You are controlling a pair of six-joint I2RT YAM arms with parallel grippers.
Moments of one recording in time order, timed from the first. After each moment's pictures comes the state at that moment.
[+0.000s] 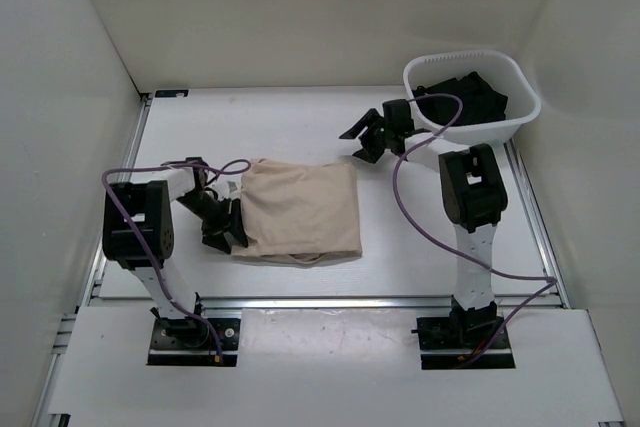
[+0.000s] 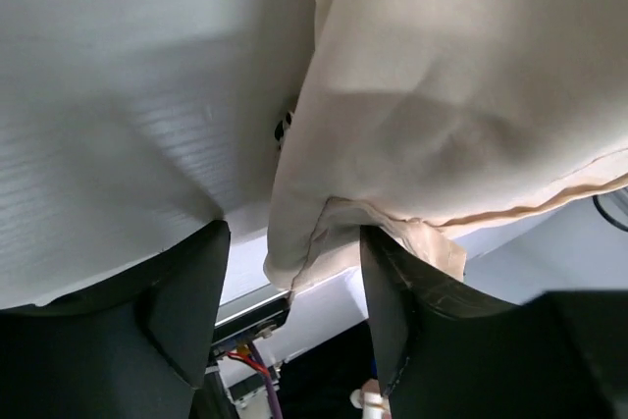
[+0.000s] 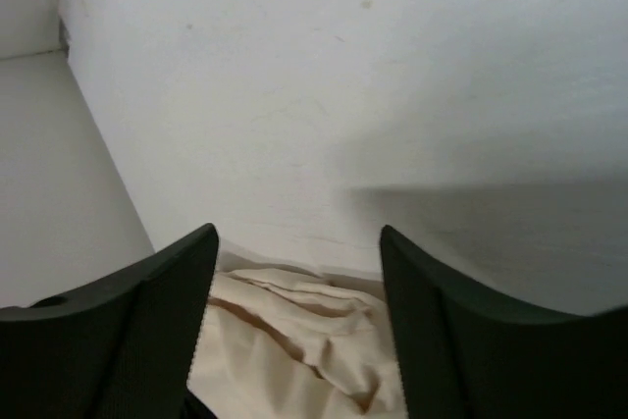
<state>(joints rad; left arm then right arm) 0.02 1.77 0.98 -0.94 0.48 -0.01 0.34 2.14 1.44 -0.02 -0.32 1.07</state>
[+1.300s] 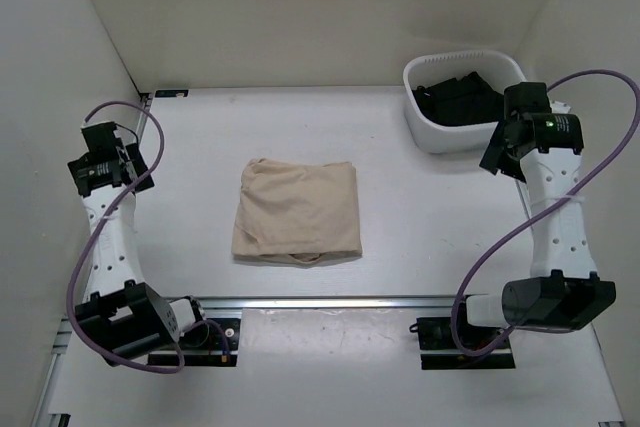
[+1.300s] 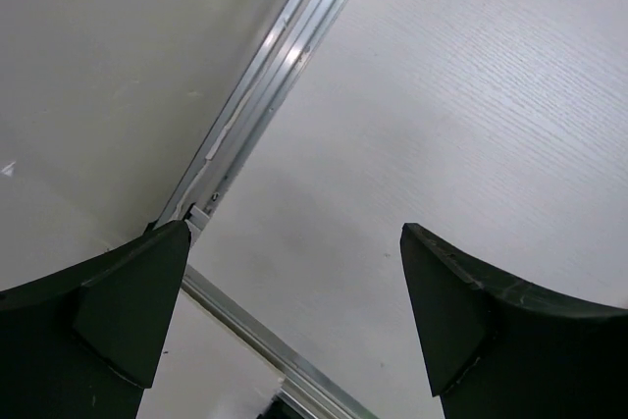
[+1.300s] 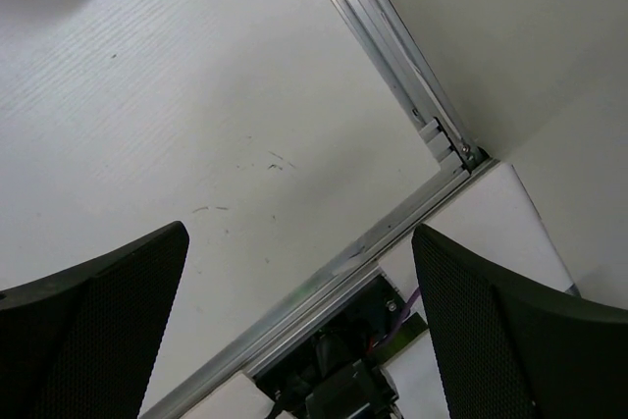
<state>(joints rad) 0.36 1.22 1.18 -0.80 -0.35 0.00 -0.02 1.36 1.64 -1.37 0.49 0.40</state>
